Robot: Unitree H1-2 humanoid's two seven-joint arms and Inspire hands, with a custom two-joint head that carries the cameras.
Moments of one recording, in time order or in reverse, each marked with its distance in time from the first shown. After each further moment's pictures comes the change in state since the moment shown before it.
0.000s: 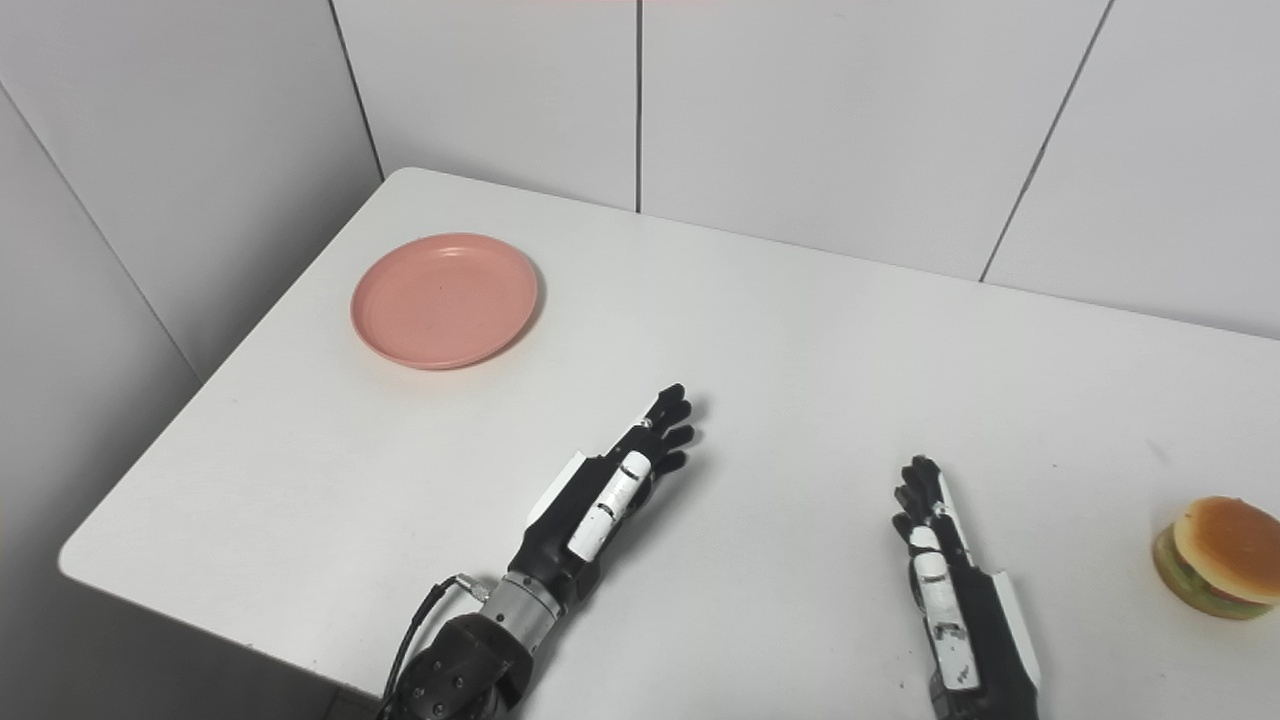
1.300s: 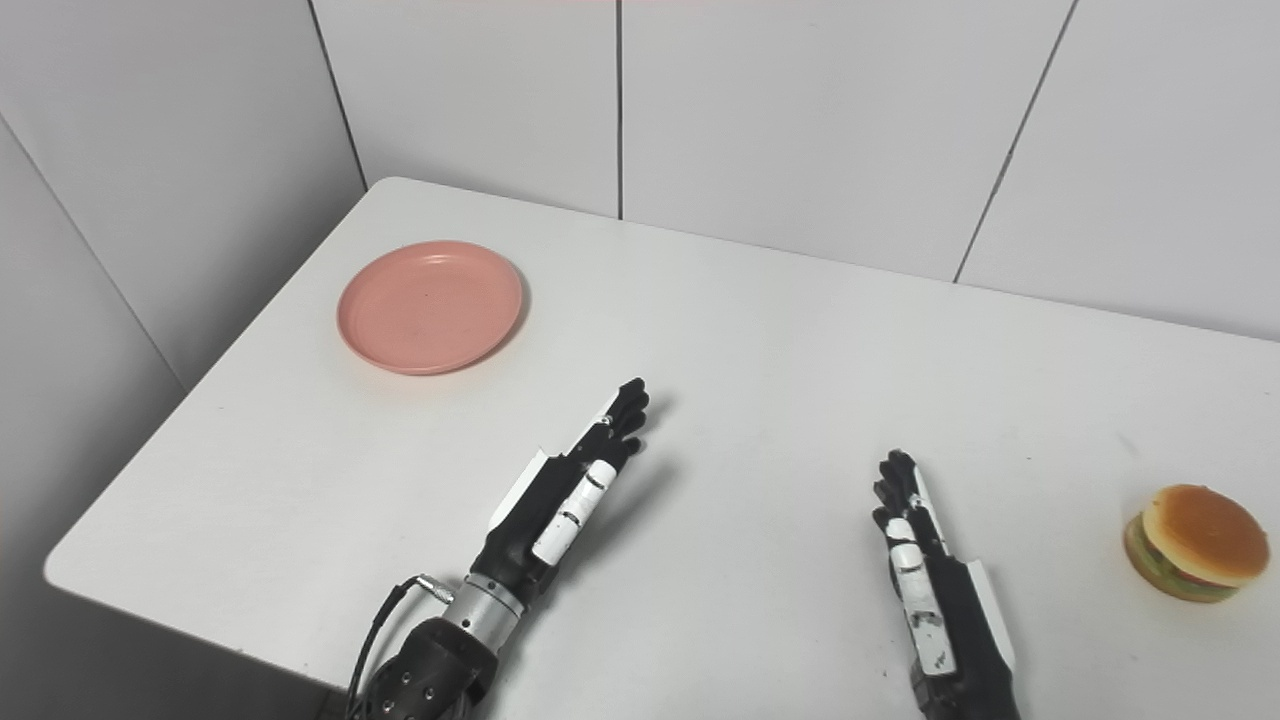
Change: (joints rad) left arm 0.001 0.030 0.004 0.109 0.097 -0.156 0.014; right arm 0.004 -0.011 -0.004 0.019 -0.006 -0.014 -0.014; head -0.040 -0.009
